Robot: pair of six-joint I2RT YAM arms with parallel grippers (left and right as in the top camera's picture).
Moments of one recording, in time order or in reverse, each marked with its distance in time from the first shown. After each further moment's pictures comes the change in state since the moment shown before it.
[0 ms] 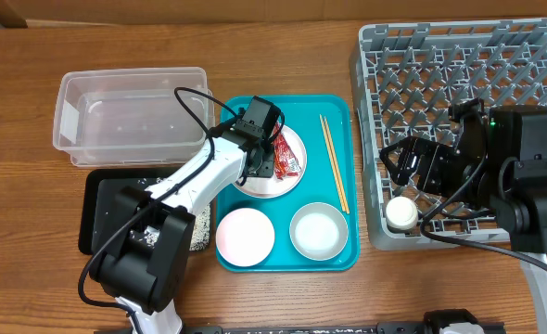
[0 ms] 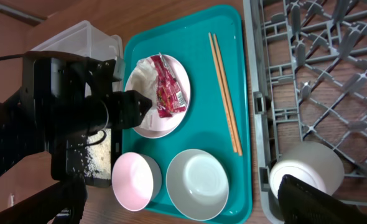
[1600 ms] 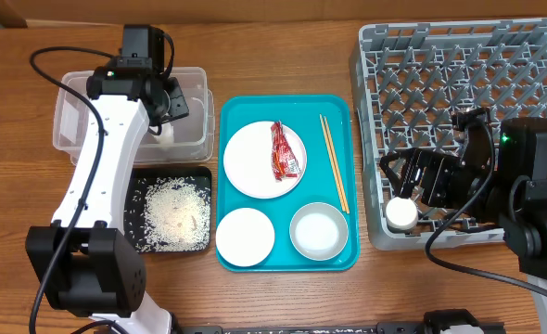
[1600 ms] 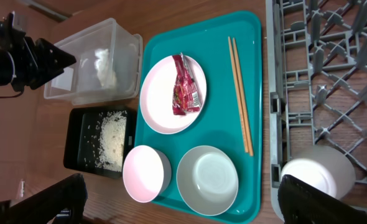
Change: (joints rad) left arm 0.408 -0.097 0.386 -0.350 0.006 0.016; right arm 0.000 -0.071 0.000 -0.010 -0.050 -0.038
